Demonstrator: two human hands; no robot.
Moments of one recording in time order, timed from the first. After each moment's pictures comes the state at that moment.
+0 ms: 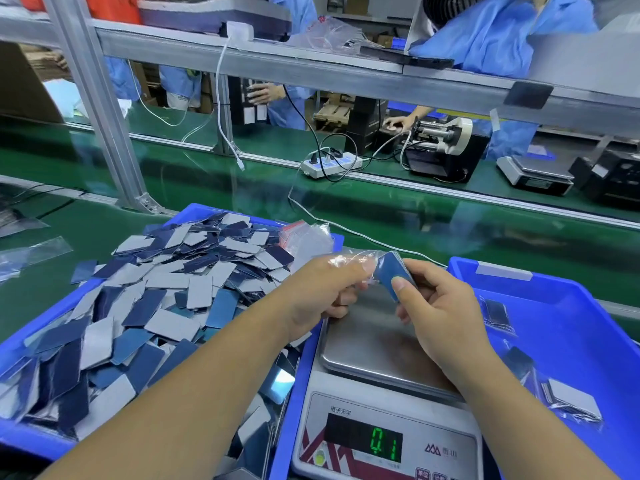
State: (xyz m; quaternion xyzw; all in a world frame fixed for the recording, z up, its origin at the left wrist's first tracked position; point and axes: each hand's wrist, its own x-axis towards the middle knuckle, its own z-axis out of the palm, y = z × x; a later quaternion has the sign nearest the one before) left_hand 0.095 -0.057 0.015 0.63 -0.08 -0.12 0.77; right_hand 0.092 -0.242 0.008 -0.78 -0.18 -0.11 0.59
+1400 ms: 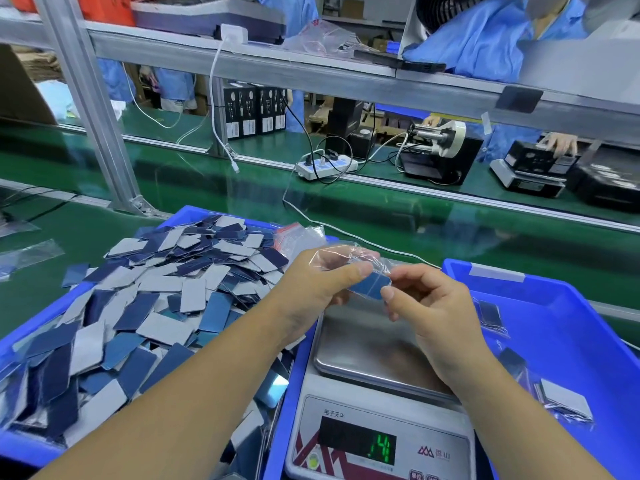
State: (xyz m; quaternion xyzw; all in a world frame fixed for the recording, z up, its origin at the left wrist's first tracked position) left_hand 0.090 -0.062 0.020 0.61 -0.11 -0.03 0.78; right_hand 0.087 -0.241 0.016 -0.68 -0.17 -0.05 0.71
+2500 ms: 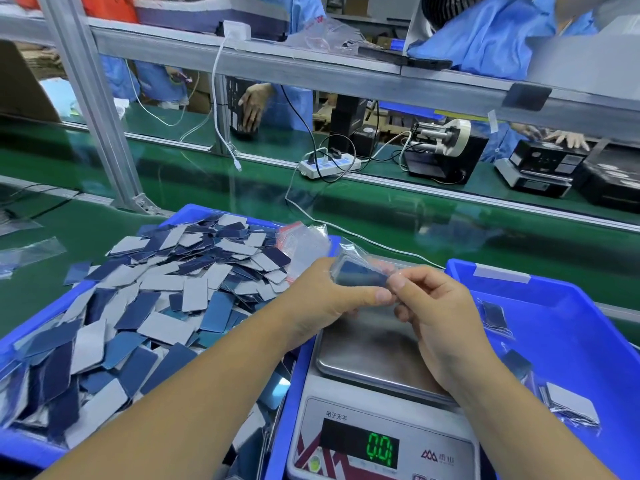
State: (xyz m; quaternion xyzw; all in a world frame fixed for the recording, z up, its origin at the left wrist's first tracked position) left_hand 0.090 -0.064 0.014 0.66 -0.12 -0.08 0.73; right_hand 0.090 -0.236 0.016 -0.66 -0.09 0.00 0.75
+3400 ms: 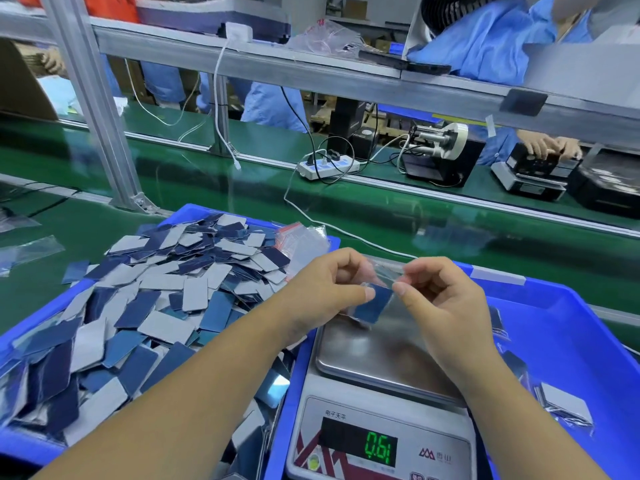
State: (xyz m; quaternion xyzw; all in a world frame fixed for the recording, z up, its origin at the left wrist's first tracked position) left_hand 0.088 -0.060 0.018 0.68 -0.11 -0.06 0.72; right_hand 0.095 -0.249 0.014 -0.76 -0.21 -0.16 0.59
